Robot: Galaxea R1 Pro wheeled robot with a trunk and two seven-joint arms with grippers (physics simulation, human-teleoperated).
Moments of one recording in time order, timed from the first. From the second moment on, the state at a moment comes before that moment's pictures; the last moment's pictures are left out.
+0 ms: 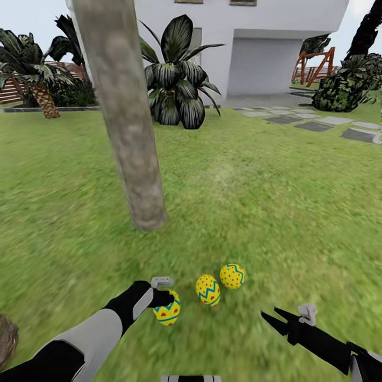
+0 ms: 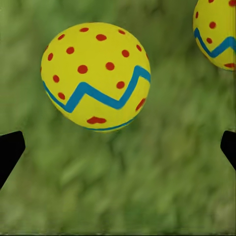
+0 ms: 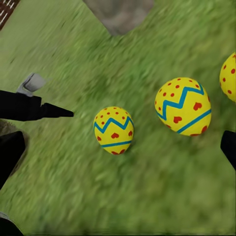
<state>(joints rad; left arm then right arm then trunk) -0.81 -0.10 -0.38 -0.32 0.47 0.52 0.08 -0.15 -0.07 -0.54 -1.29 0.03 0.47 1.20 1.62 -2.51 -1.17</state>
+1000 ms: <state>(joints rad) -0.81 -0.10 -0.39 -0.32 0.47 0.52 0.09 -0.15 -0.07 -0.54 -1.26 0.03 0.46 1.20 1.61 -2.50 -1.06</state>
